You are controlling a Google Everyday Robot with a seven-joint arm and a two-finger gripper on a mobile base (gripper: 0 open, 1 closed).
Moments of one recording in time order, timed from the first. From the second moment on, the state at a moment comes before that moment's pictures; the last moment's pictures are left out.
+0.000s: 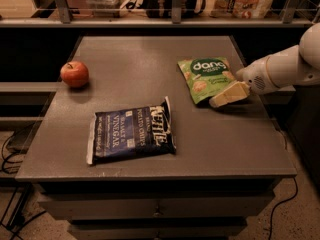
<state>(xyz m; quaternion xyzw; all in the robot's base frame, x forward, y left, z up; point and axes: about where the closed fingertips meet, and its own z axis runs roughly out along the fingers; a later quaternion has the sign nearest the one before) 0.633 -0.193 0.836 -0.40 0.83 0.14 0.36</state>
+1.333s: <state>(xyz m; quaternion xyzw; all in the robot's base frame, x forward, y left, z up) 0.652 -0.170 0.865 -0.44 0.80 0.15 0.39</state>
